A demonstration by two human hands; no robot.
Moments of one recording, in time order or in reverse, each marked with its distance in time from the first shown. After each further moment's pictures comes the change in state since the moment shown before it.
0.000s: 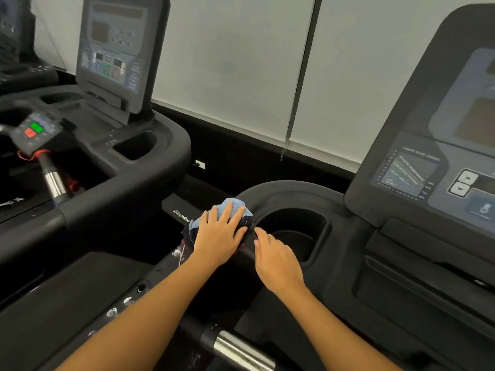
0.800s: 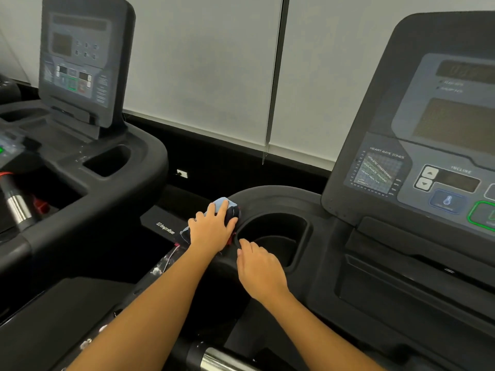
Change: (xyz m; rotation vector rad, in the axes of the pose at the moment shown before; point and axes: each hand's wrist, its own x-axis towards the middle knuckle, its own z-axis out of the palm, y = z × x) left_hand 0.045 0.019 -0.001 -0.070 -0.063 -0.164; right_hand 0.002 0.000 0.007 -0.081 0.090 0.044
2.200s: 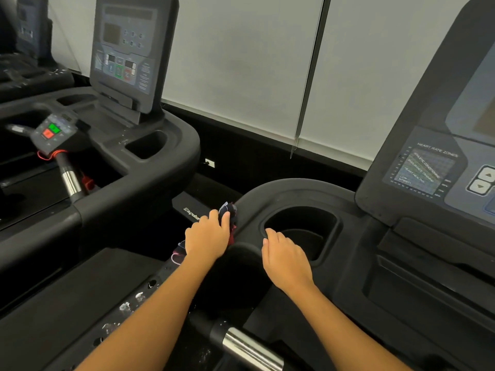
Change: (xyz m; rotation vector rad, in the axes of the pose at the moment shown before) left_hand -0.053 -0.042 -0.013 -0.164 -0.023 -0.292; right_hand 0.000 0.004 0.002 0.066 -0.039 -0.034
